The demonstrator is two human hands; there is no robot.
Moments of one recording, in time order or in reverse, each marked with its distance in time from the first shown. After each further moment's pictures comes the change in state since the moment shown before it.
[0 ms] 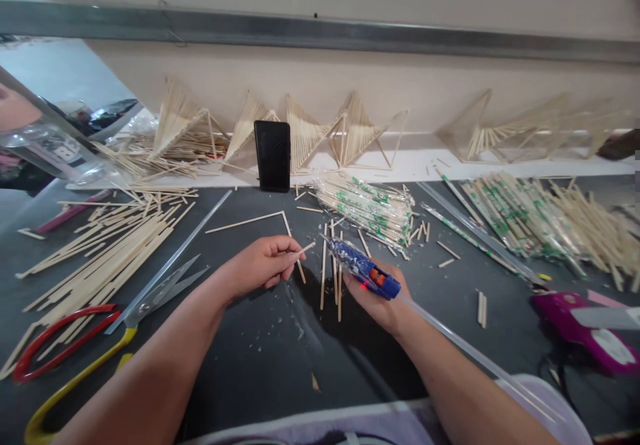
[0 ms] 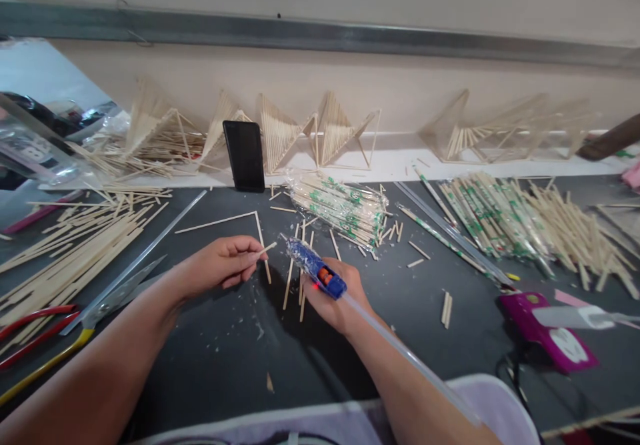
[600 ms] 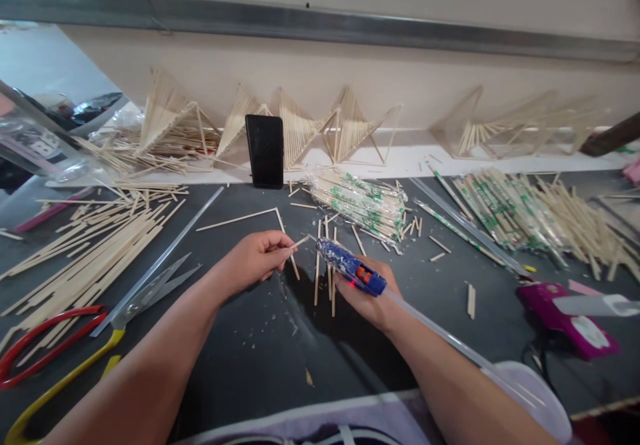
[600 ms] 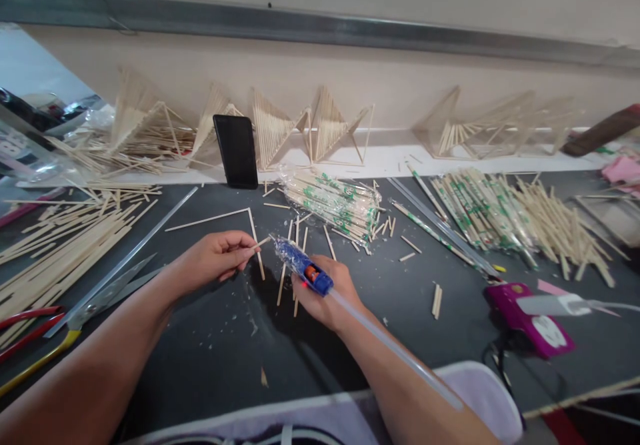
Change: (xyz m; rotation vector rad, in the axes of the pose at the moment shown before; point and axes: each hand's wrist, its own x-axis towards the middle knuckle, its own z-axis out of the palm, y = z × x) left_hand 0.006 -0.005 0.001 0.119 0.113 0.009; right_hand -0.002 0.005 0.002 -0.134 -0.075 -0.142
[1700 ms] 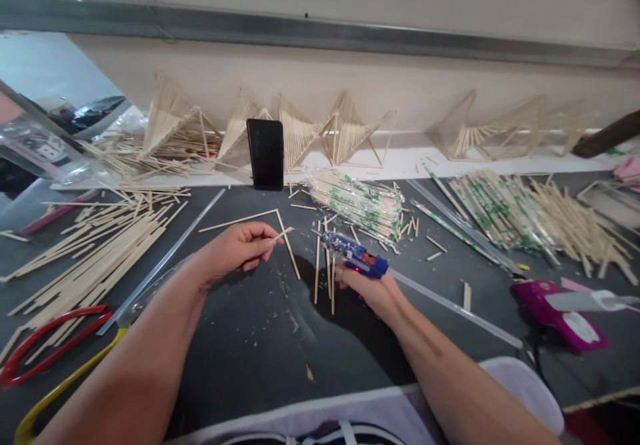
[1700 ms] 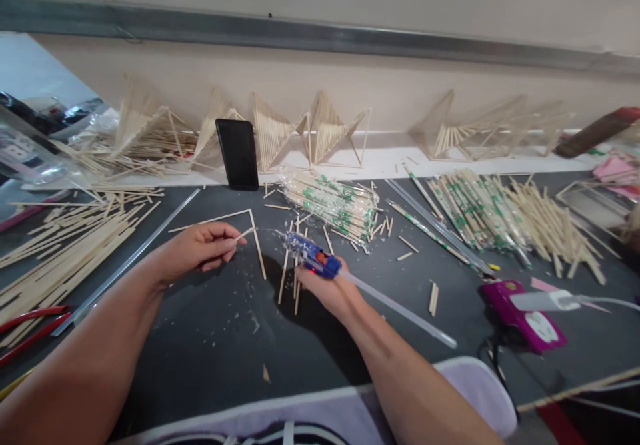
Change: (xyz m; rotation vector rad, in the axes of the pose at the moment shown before) left_hand -0.006 -0.004 -0.031 -0.119 -0.011 0.007; right_hand 0.005 0.013 0.006 0.488 -0.066 0.413
